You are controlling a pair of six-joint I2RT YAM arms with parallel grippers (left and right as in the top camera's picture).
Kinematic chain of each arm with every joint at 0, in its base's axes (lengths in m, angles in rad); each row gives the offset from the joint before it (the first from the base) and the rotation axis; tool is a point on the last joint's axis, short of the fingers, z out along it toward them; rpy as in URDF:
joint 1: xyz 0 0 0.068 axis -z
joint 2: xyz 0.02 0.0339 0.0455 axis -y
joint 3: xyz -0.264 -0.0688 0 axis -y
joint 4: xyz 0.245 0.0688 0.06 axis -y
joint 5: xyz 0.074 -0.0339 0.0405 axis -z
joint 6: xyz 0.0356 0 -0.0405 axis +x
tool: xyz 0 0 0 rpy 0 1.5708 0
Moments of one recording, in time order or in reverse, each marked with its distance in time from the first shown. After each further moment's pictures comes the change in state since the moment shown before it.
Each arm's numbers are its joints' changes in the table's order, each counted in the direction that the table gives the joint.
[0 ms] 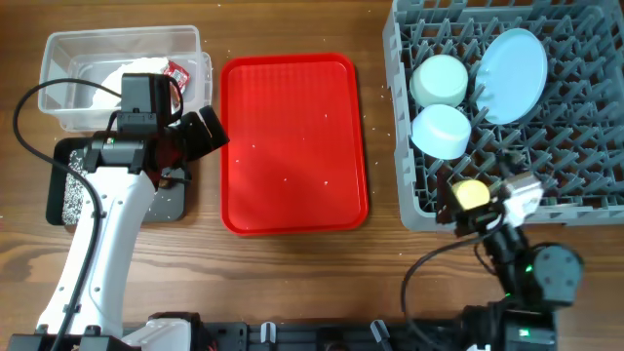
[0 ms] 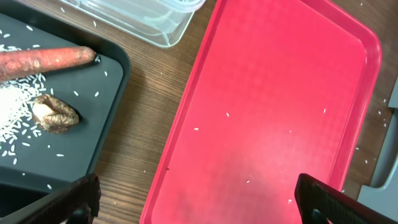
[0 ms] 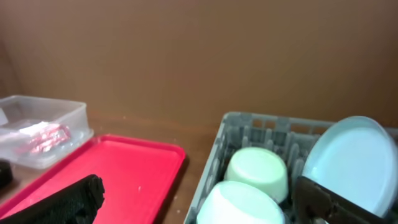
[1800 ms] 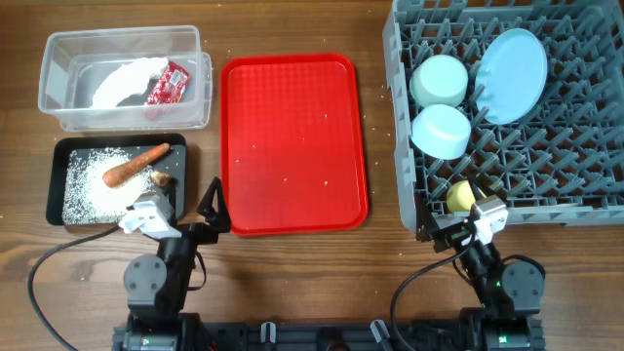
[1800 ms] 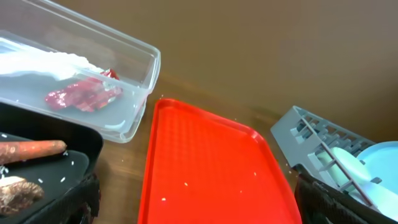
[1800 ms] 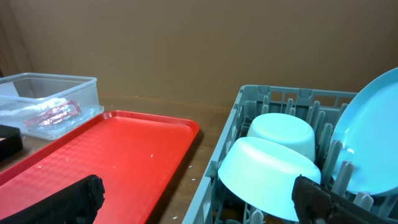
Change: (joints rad) left arm 0.001 1.240 -1.097 0.826 -0.004 0.036; right arm -0.127 0.245 -0.251 -0.008 0.092 0.008
